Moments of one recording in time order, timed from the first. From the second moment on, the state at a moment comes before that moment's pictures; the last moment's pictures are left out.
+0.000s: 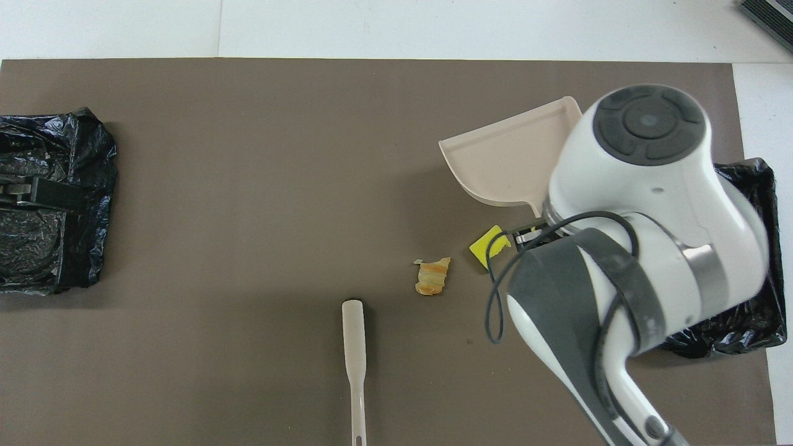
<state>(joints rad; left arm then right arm) -0.06 -0.03 0.03 -1.60 -0.02 1.60 0.07 0.25 0.17 0.15 -1.58 -0.12 1.56 0.26</state>
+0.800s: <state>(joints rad) -0.06 -0.01 0.03 -1.61 -0.02 1.61 0.08 0.52 0.51 0.15 -1.47 -0.03 2.02 0.63</state>
